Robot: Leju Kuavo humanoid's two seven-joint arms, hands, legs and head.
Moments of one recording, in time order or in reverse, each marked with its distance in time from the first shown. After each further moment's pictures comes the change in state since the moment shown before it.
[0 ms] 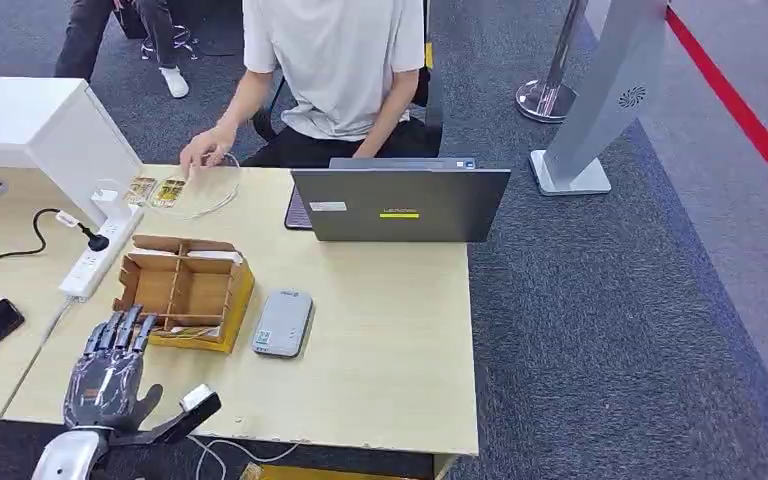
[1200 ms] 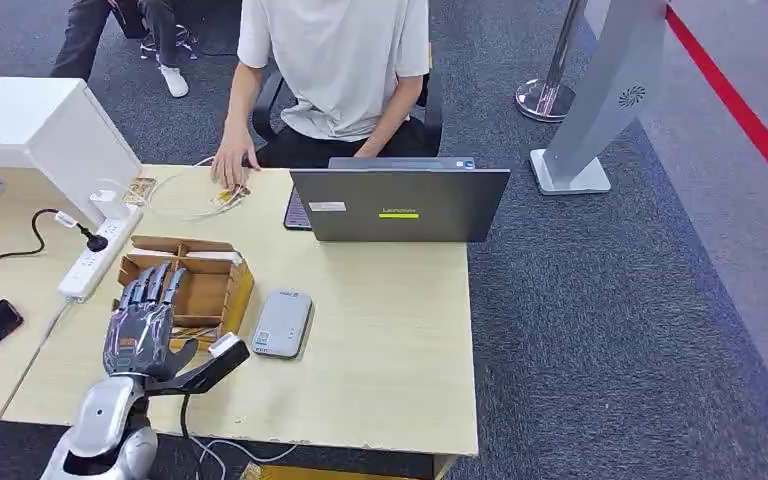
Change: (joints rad) left arm -0.208 -0.047 -0.085 0.085 0.072 -0.060 0.029; right arm -0.003 0.000 -0.003 -0.003 0.103 0.006 0.000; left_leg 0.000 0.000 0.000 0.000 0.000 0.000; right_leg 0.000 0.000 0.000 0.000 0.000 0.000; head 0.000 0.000
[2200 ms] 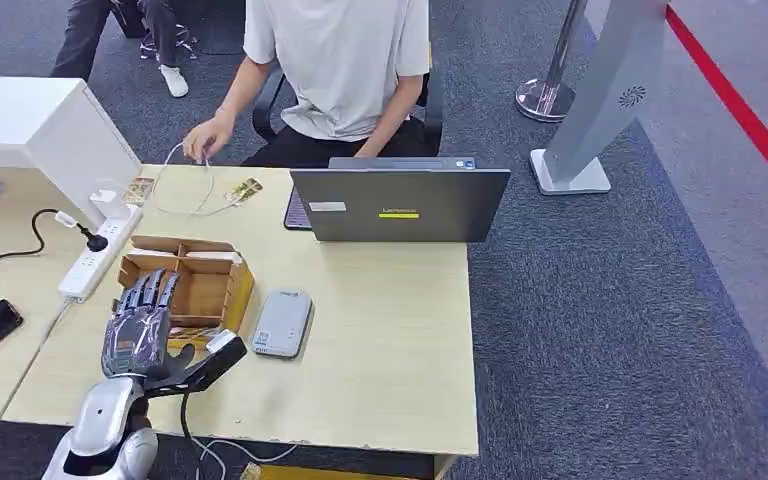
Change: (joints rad) left arm 0.001 0.000 0.000 0.009 -0.002 -0.040 0.035; right arm -0.002 0.000 -0.020 0.000 0.019 -0.002 0.000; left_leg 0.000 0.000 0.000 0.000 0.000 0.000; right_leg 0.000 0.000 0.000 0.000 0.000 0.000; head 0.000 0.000
